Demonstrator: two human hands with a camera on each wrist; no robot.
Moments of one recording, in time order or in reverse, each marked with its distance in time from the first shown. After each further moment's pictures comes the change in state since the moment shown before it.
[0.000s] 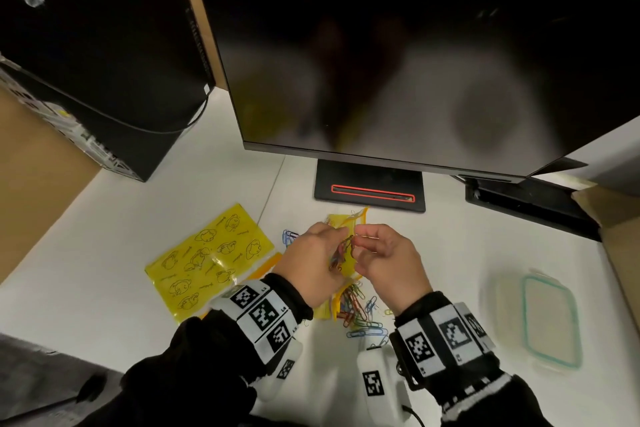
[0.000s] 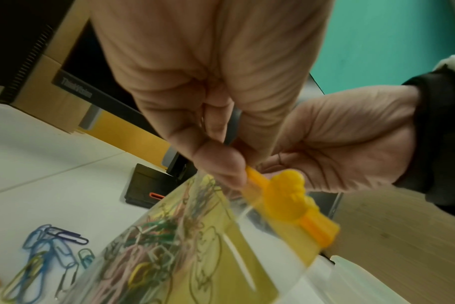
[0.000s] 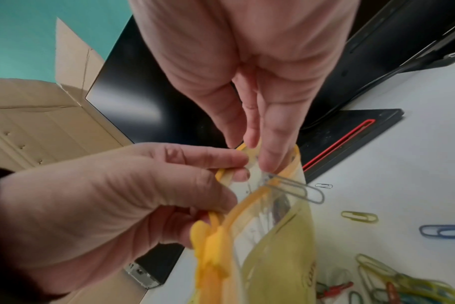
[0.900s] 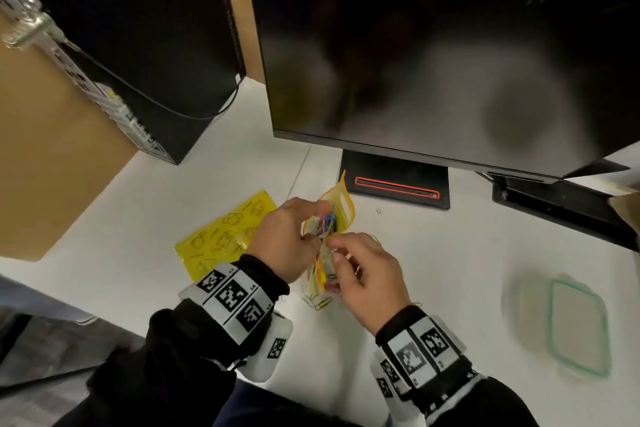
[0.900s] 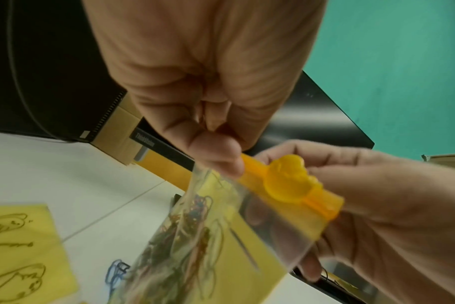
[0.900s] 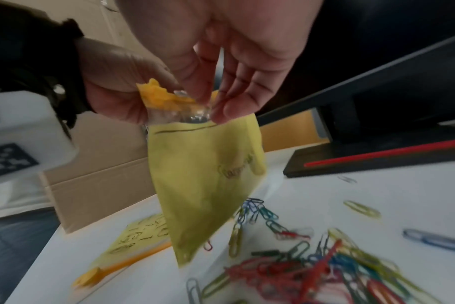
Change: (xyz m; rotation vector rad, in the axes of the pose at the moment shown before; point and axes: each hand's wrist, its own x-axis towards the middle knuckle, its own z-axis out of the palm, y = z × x) left_hand -0.027 -0.023 -0.040 -0.172 0.234 -0.165; right_hand -0.032 0.010 0.041 -0.295 -0.138 -0.453
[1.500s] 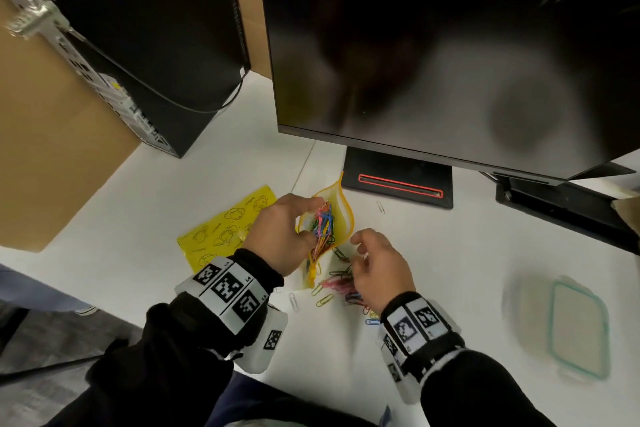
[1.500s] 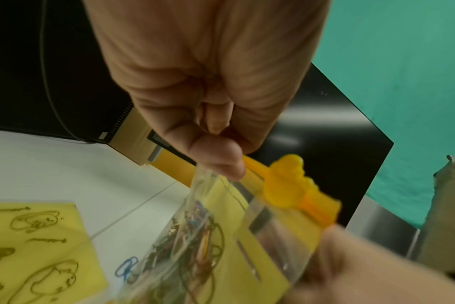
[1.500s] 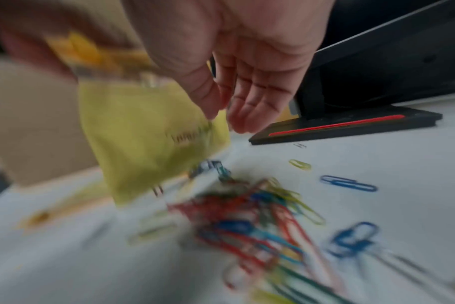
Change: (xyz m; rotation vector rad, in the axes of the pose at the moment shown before) left_hand 0.001 -0.008 -0.006 -0.002 -0.012 -0.088; right_hand 0.016 0.035 -0.004 -0.373 -0.071 0.193
